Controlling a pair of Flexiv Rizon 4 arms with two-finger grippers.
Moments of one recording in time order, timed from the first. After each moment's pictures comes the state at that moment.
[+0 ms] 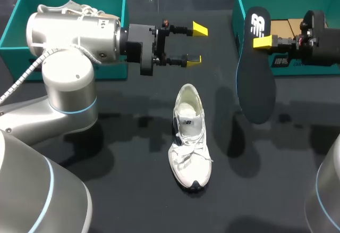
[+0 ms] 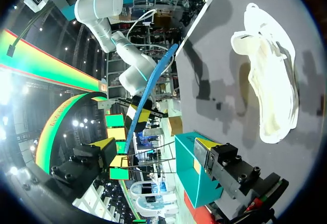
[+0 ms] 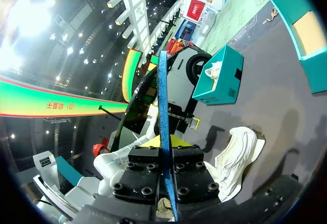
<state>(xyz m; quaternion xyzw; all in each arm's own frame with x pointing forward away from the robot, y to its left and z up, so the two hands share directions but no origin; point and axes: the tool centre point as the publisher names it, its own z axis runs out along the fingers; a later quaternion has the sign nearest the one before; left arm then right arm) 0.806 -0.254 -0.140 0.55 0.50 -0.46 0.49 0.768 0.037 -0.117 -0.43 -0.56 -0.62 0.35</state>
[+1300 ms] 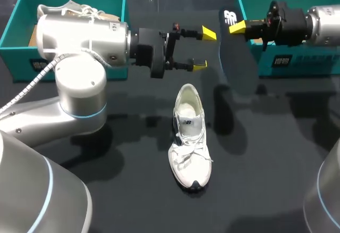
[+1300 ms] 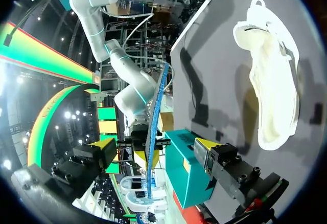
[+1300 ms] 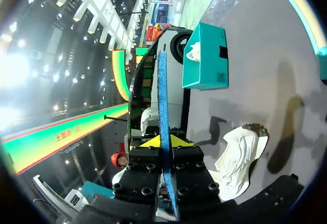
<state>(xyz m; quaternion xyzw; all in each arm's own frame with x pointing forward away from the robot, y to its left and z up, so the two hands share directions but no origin) 0.813 -0.274 -0.162 0.54 0.54 -0.45 0.47 0.858 0.073 -0.150 -0.50 -0.52 -0.50 0.48</state>
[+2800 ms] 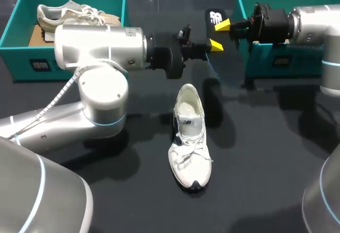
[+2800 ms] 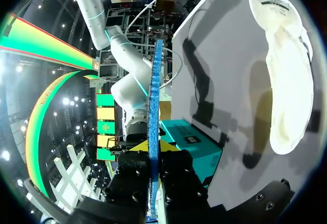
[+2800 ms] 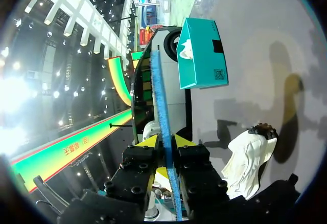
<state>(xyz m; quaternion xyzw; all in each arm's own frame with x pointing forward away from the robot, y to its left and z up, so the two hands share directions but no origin) 0.836 -0.302 -0.180 0.50 0.58 -0.43 0.49 0.881 0.102 -0.163 -0.52 -0.49 -0.48 0.51</state>
